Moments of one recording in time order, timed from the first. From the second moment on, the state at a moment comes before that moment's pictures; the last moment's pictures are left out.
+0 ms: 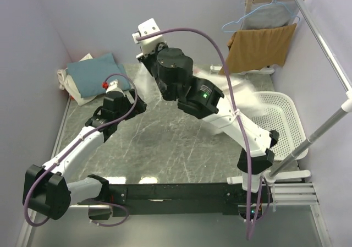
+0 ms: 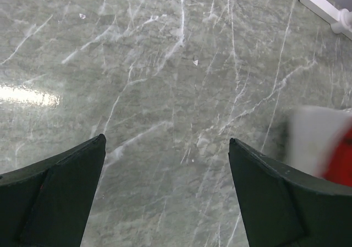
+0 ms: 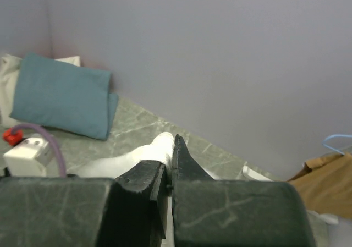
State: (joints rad) left arm -0.37 1.15 0.81 -0.19 -0.10 -0.69; right arm 1.13 1.85 2.41 -0.51 0.79 -0.34
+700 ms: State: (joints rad) left arm -0.35 1.24 0.81 -0.18 -0.09 -0.71; right arm 1.02 1.12 1.42 -0.41 0.94 -0.03
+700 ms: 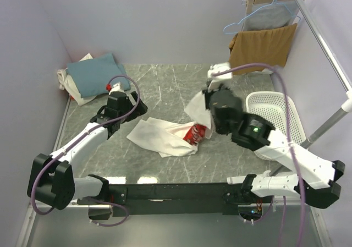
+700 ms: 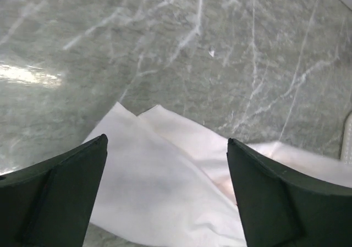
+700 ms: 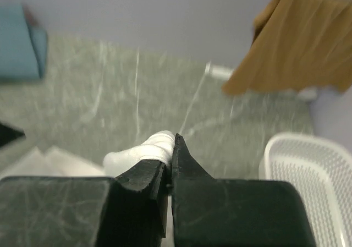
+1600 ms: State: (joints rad) left arm -0.43 1.60 0.94 -0.09 -0.07 -0.64; right arm 1.02 1.04 1.04 -0.72 0.82 0.52
